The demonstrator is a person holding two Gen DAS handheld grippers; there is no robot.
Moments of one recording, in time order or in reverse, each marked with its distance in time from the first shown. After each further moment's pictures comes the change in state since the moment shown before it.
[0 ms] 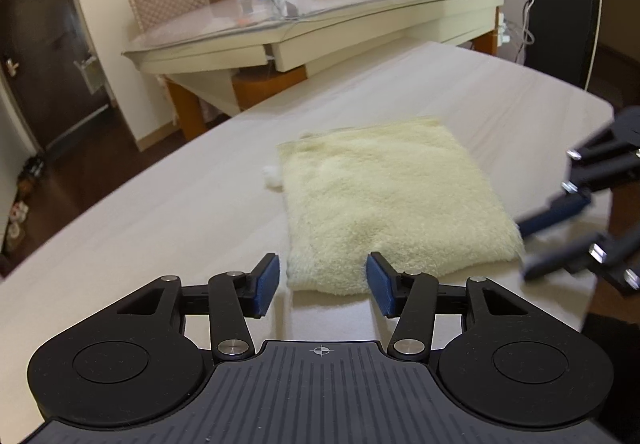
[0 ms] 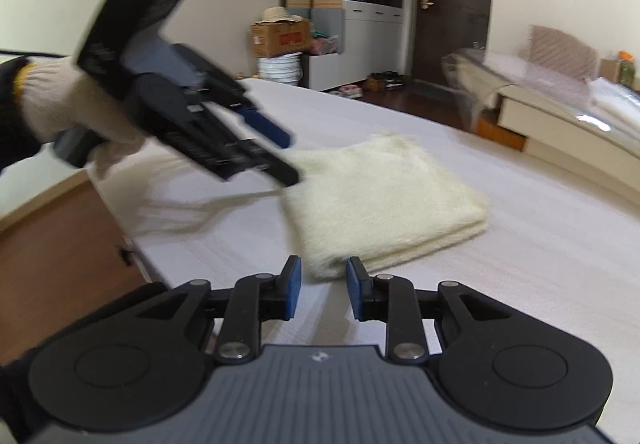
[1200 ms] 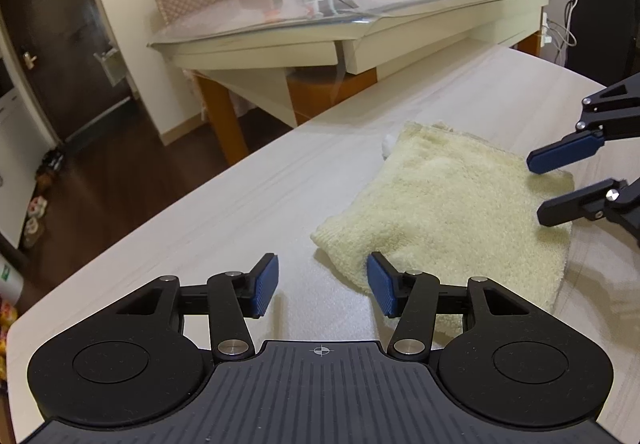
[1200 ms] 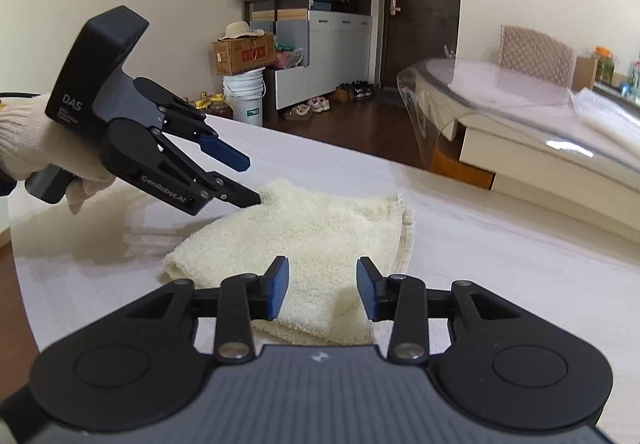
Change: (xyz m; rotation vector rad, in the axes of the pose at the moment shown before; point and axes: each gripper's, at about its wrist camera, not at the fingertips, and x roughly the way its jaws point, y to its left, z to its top) left arm 0.041 0.056 0.027 -0.036 0.021 0.039; right arm 0.050 -0.070 0.049 0.036 -0.003 -0.104
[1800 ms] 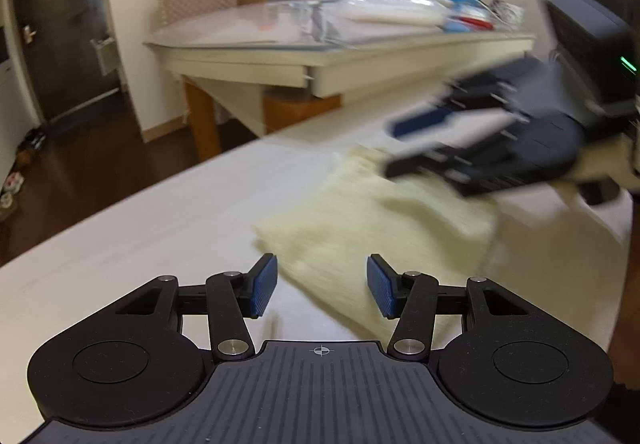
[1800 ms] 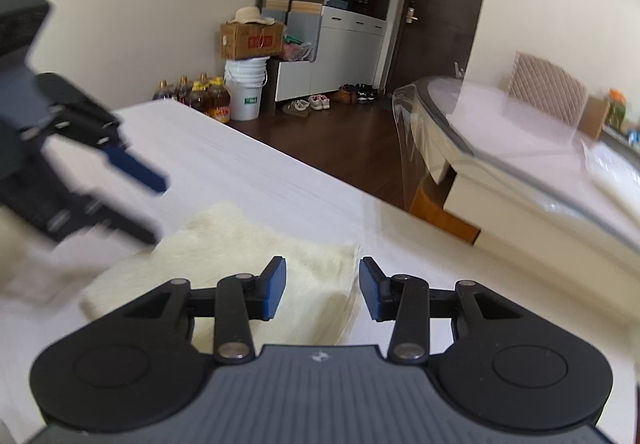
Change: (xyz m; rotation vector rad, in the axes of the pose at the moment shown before) left arm -0.031 -0.037 -0.015 -0.103 -0.059 -0.076; right arm 0.048 -0.023 0.045 -0.180 -0.002 -0.054
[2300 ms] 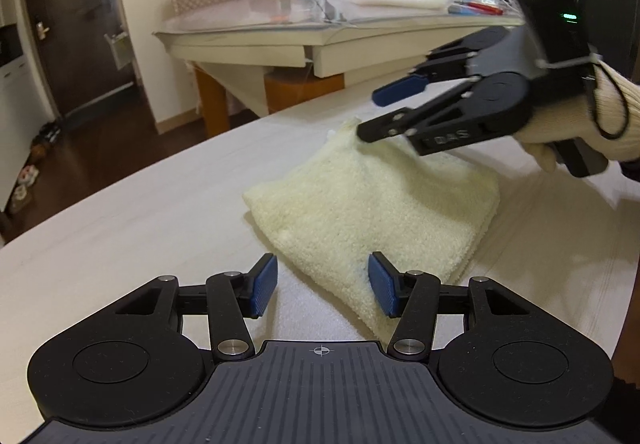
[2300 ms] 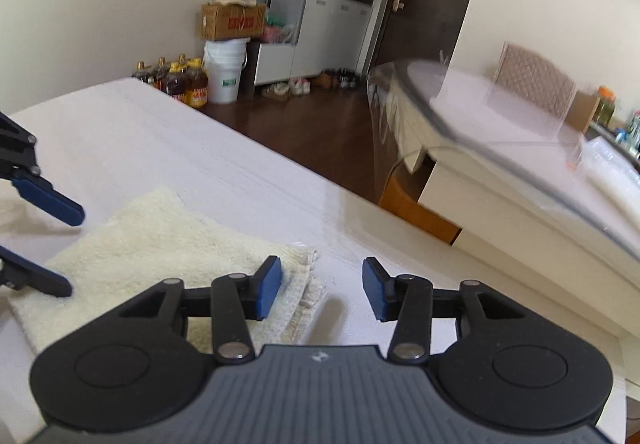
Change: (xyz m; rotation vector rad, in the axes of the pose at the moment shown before) left arm -0.002 -0.012 -0.012 -0.035 -0.006 0.062; right arm 0.006 -0.015 -0.010 0.027 0.005 -0.039
